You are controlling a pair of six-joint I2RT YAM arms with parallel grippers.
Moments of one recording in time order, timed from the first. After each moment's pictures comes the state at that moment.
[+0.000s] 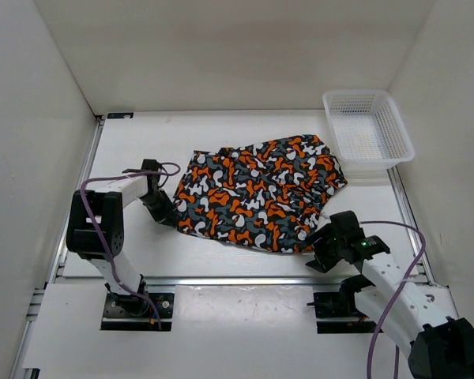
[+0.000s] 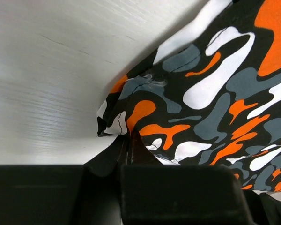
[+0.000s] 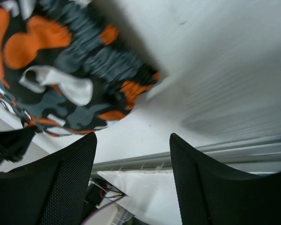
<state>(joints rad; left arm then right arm) -0.10 1.70 0.96 -0.74 0.20 -0.67 0.35 0.75 0.36 -0.71 -0.22 1.30</state>
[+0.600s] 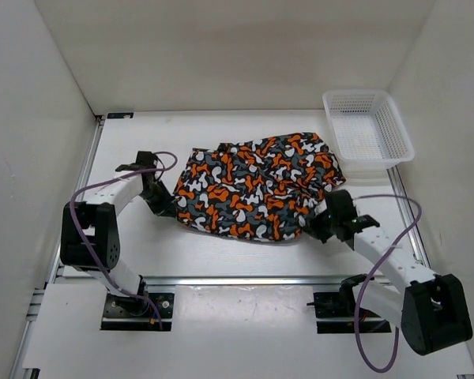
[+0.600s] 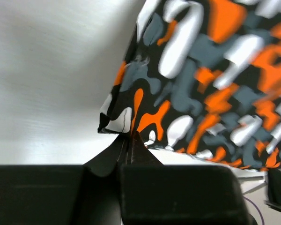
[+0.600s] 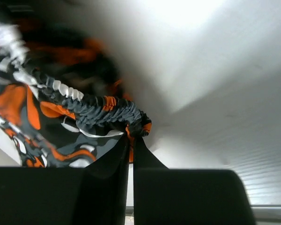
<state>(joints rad) -0.10 1.61 0.98 -0.75 0.21 -0.67 0.33 1.02 0.42 -0.44 -0.05 1.28</state>
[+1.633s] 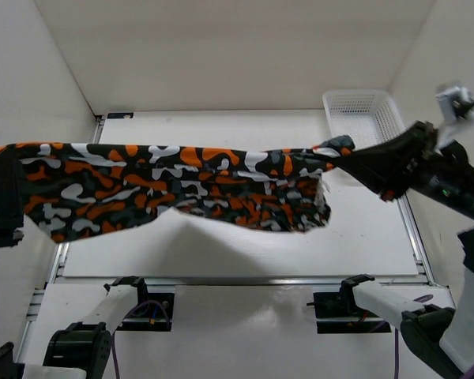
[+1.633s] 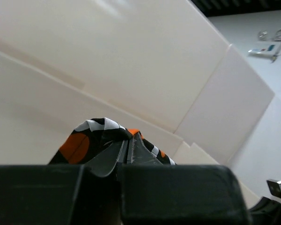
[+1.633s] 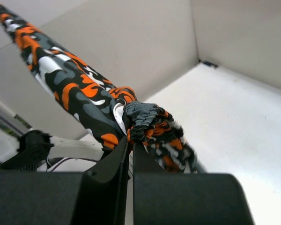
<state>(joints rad) -0.01 0.94 2.46 -0.95 0.01 -0.68 0.31 1.06 2.11 -0.96 -0.74 0.41</state>
